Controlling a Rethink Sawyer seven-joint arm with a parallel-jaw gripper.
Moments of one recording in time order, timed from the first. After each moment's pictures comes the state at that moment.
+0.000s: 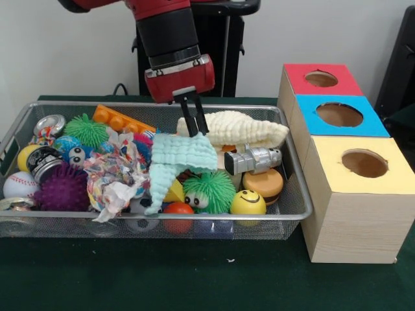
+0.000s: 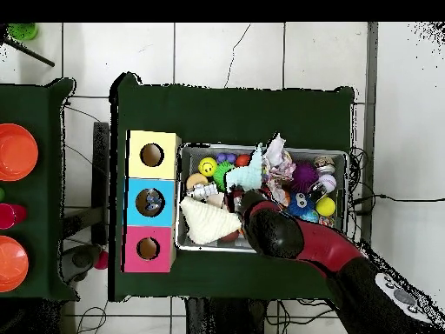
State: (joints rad) arm -0.84 -0.65 0.53 2.03 -0.21 0.10 1.33
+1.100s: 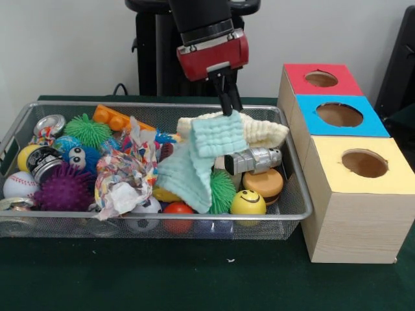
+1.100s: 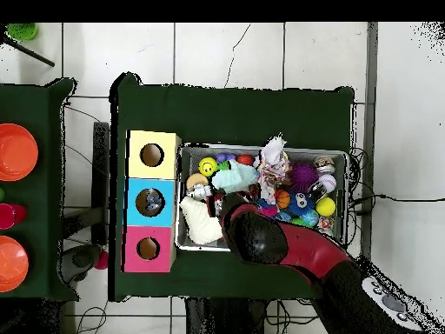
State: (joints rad) arm -0.80 -0.75 0.58 2.13 -0.10 0.10 1.33
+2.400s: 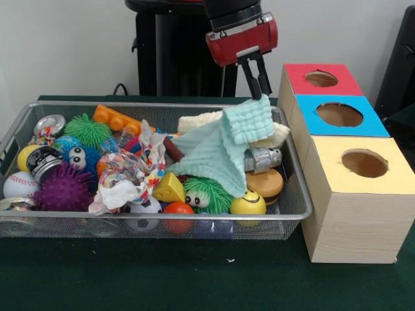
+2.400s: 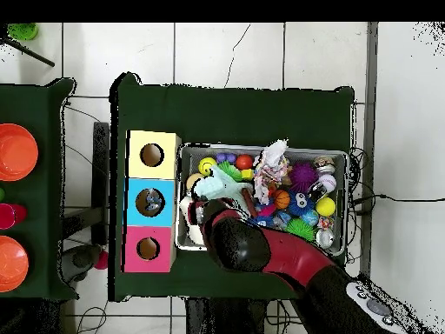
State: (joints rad) arm -0.76 -0.80 0.62 2.21 0.00 0.10 1.33
